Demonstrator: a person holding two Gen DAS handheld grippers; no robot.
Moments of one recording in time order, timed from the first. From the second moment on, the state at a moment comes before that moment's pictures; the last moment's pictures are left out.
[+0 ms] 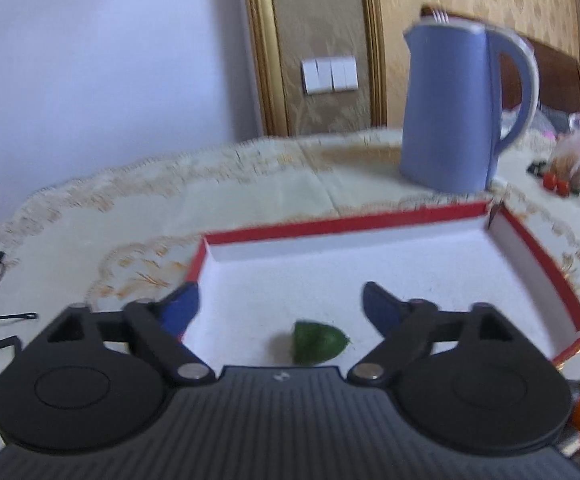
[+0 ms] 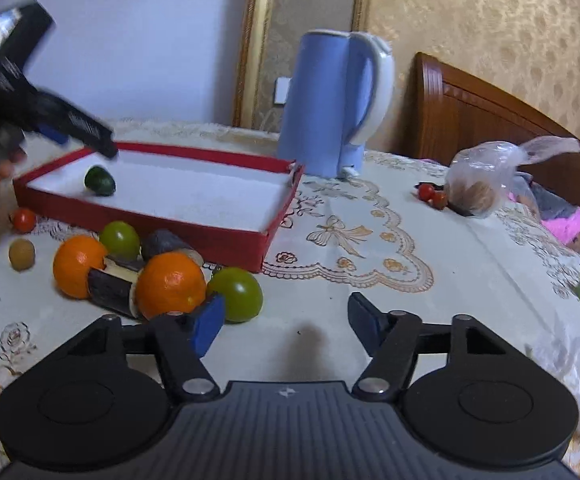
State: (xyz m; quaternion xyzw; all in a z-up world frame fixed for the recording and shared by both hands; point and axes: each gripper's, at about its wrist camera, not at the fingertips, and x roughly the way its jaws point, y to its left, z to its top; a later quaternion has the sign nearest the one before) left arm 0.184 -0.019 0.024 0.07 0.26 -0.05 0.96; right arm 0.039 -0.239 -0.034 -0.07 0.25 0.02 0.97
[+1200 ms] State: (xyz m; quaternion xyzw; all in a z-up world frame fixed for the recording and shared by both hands) left arm 0.116 0.029 0.027 0.06 0.22 0.02 0.97; right arm 0.149 -0.214 0.003 -0.01 0.25 0.06 0.97
